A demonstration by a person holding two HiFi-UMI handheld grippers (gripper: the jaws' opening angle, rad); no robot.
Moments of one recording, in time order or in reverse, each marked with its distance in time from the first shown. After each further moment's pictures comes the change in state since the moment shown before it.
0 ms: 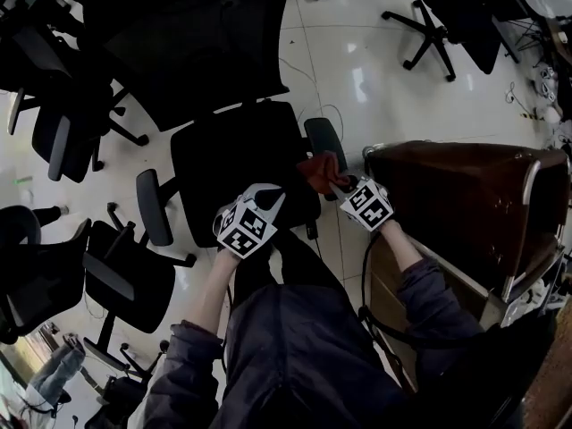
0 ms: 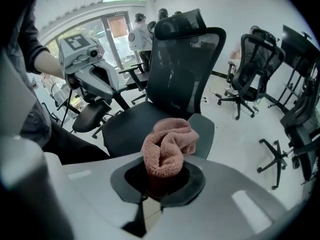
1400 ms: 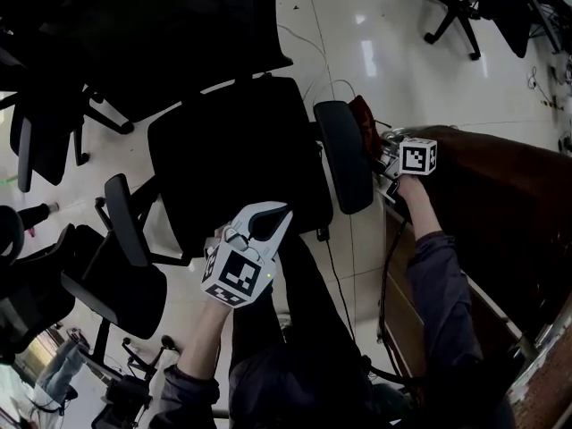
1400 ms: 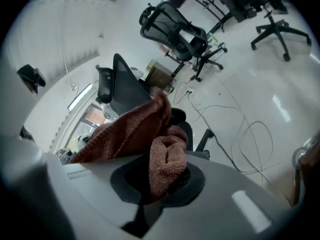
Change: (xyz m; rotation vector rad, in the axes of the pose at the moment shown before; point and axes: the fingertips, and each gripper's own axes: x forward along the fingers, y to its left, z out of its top) left arm 0.026 -0.003 -0.015 -0.041 -0.121 0.008; right arm 0.100 -0.132 -0.041 0.903 -0.455 0.457
